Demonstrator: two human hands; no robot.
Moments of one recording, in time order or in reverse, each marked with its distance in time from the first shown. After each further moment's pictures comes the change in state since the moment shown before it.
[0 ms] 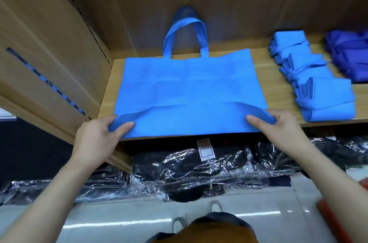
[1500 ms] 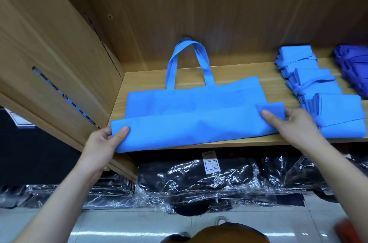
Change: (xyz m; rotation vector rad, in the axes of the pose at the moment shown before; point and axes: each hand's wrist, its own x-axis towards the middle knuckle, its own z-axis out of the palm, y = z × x) left_hand -0.004 0.004 -0.002 -0.933 -0.150 -0.331; right_hand 0.036 -0.002 -0.025 -0.138 0.076 0.095
